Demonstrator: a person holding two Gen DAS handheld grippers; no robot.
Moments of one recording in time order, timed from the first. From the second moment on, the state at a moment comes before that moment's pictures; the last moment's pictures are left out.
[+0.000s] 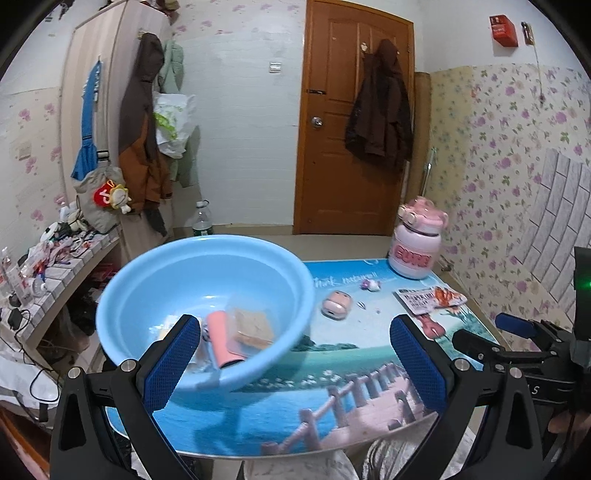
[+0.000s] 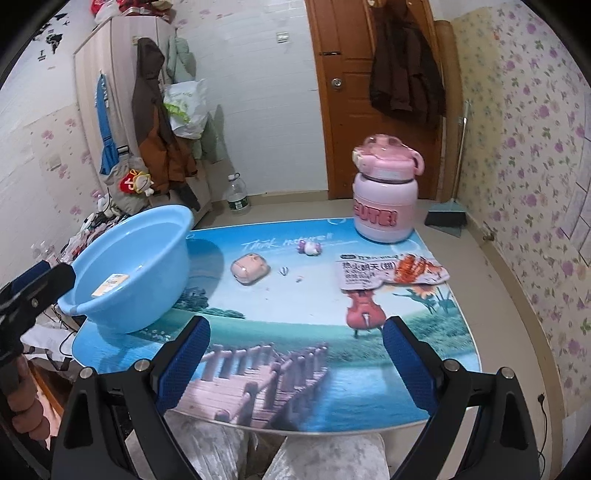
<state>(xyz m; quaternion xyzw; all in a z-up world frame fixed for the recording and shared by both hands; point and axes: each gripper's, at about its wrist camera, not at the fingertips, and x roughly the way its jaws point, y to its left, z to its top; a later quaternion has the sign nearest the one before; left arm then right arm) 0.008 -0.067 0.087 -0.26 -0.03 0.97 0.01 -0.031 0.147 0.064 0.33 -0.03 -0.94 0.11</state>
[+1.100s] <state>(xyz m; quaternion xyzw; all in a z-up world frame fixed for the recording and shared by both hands) -0.004 -0.032 0.073 -0.28 0.00 0.96 0.05 -0.038 0.178 0.044 0.35 -0.06 -0.93 0.08</state>
